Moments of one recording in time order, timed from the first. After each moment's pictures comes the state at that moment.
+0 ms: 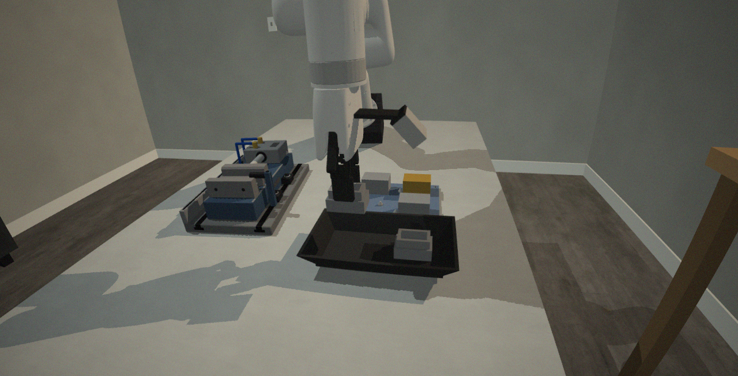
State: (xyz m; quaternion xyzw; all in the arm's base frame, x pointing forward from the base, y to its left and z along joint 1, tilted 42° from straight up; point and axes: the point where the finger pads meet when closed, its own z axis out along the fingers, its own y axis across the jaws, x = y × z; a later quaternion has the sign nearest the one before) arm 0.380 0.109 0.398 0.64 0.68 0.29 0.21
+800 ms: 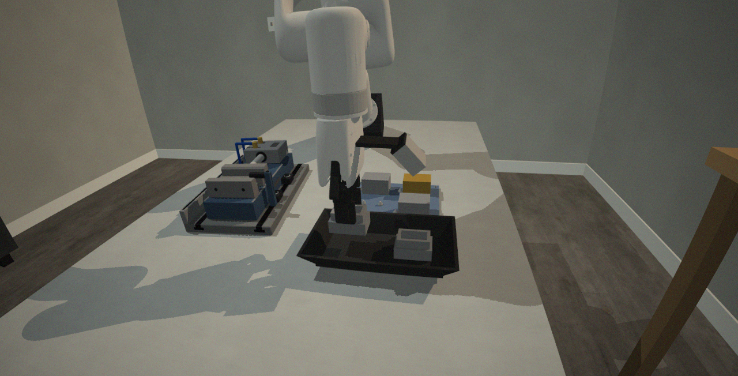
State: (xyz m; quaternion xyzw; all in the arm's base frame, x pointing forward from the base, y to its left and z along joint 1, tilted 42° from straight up) arm 0.407 0.114 0.369 0.64 0.68 0.29 0.21
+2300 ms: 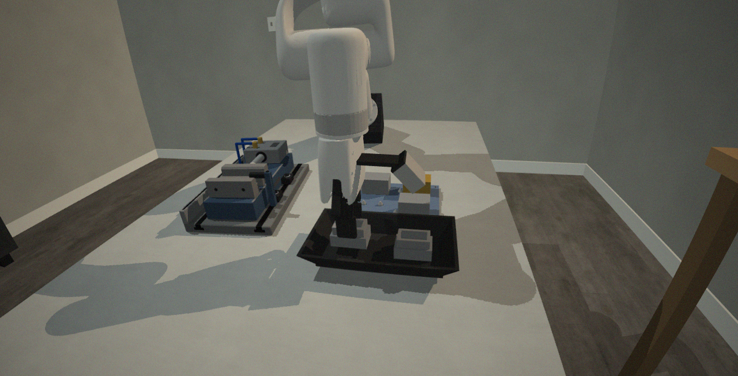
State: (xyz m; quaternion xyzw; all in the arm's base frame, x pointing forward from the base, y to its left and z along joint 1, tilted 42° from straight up) arm 0.425 0.117 0.349 0.64 0.68 0.29 0.21
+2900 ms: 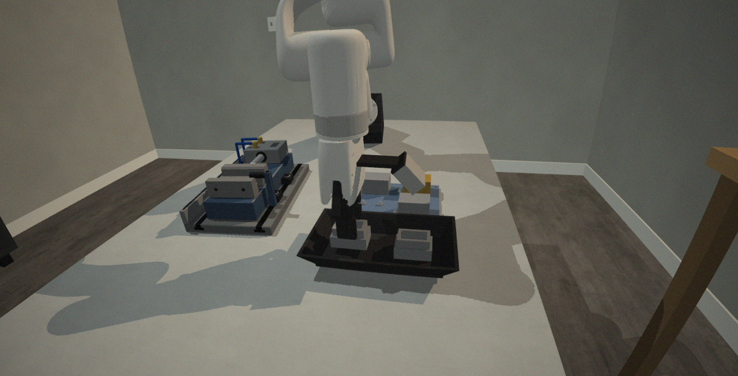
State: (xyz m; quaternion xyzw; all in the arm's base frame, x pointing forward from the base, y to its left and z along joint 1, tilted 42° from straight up) arm 0.426 0.117 0.347 0.64 0.68 0.29 0.21
